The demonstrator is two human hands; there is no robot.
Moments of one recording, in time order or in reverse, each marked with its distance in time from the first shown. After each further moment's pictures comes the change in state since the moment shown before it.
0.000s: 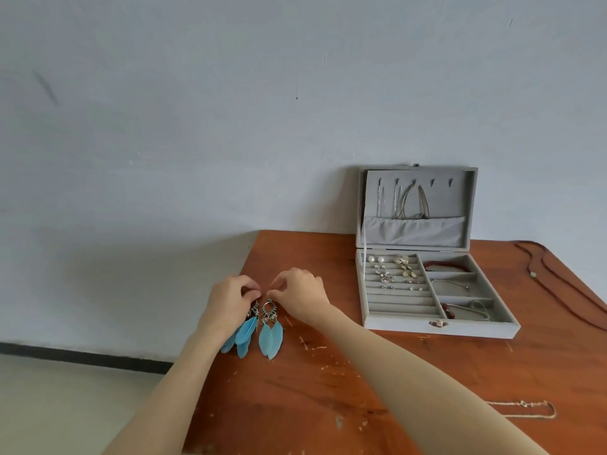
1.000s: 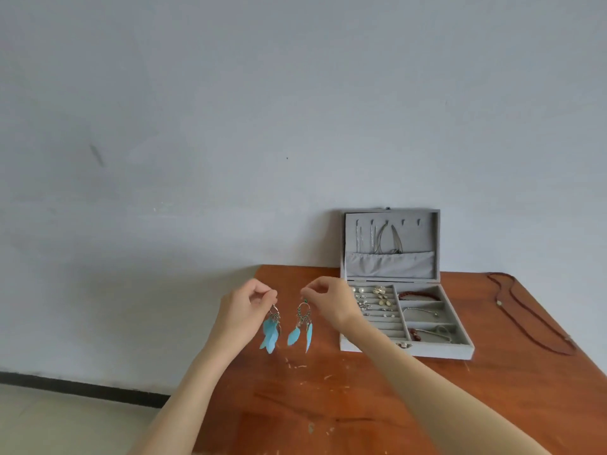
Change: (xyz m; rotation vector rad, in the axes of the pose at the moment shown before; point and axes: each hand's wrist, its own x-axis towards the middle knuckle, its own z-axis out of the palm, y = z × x) left_hand -0.047 0.093 -0.041 -0.309 0.135 0.026; right_hand -0.060 0.015 -0.092 0.502 0.204 0.061
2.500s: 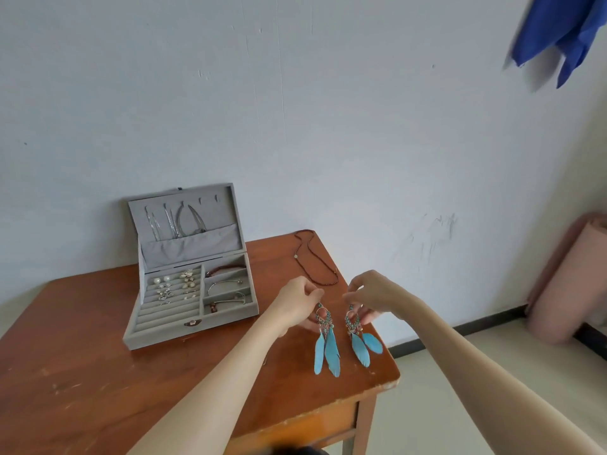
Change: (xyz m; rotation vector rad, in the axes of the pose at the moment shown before) left_hand -0.100 0.199 0.297 -0.155 -0.885 -0.118; right_hand -0.136 0.148 -0.326 -0.232 -0.008 0.571
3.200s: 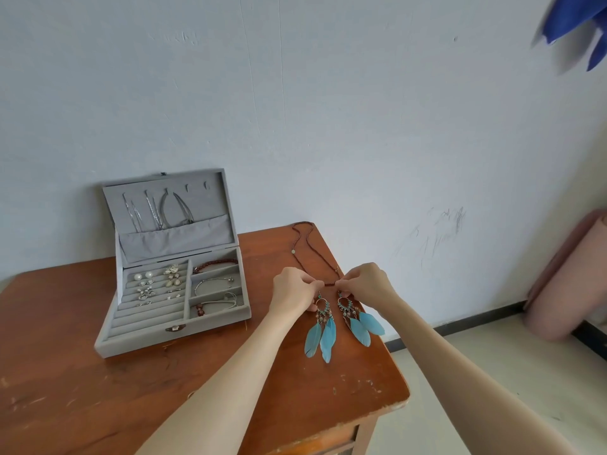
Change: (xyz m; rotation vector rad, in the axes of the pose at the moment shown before) left_hand 0.058 -0.015 0.009 0.086 0.297 0.011; right_hand 0.054 0.010 0.018 0.075 0.305 -0.029
